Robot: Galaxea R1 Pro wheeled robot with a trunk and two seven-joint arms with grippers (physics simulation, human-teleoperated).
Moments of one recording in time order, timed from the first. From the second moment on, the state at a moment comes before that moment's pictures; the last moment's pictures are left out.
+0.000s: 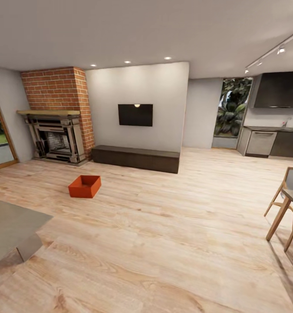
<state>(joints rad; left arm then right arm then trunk) -0.22 -0.01 0.08 -0.01 0.28 -0.03 -0.01 -0.20 -0.02 0.16 0.03 -0.03 -0.13 -0.07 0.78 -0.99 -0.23</state>
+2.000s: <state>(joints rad) -0.22 -0.01 0.08 -0.01 0.28 -0.02 -0.01 -0.20 -0.02 0.16 0.03 -0.03 -0.13 -0.07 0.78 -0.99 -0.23</state>
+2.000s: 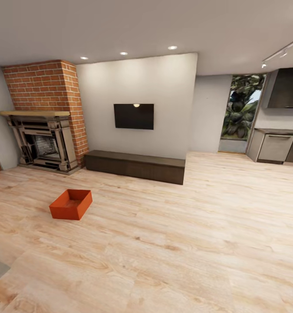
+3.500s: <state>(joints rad) -0.22 -0.02 0.08 -0.01 0.28 -0.03 -0.01 -0.20 -0.02 0.16 0.03 -0.03 -0.14 -0.07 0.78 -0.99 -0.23</state>
